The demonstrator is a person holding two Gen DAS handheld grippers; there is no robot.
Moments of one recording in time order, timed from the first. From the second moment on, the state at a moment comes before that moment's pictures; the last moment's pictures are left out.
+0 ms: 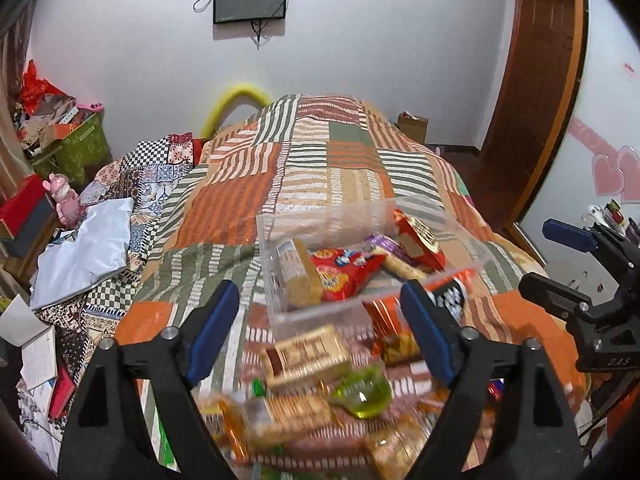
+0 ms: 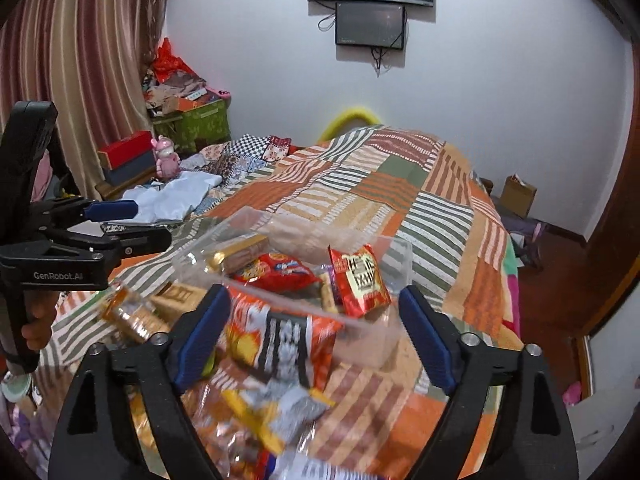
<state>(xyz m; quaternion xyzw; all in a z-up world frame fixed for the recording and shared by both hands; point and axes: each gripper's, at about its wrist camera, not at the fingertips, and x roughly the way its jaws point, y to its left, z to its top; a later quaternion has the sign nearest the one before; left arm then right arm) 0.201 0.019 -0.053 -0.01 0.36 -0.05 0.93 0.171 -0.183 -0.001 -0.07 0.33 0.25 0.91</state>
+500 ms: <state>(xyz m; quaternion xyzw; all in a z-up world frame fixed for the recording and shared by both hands) 0.128 -0.010 -0.097 0.00 0.41 -0.07 0.91 0.105 -0.223 -0.061 -0.07 0.40 0.24 0.88</state>
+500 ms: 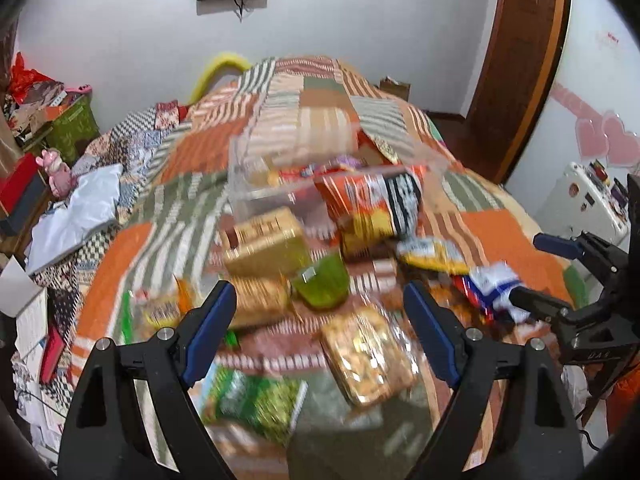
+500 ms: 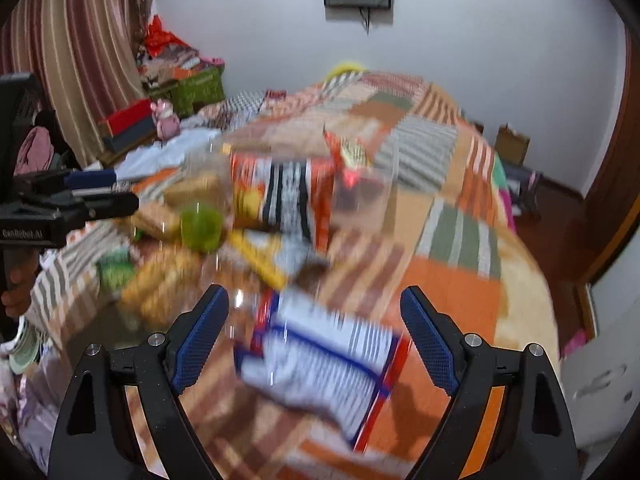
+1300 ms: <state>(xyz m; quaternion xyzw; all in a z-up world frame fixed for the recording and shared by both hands) 0.122 -0.034 -0.155 -0.03 0.46 -0.10 0.88 0.091 -0.230 -0.100 -0.05 0.42 0.22 0.88</state>
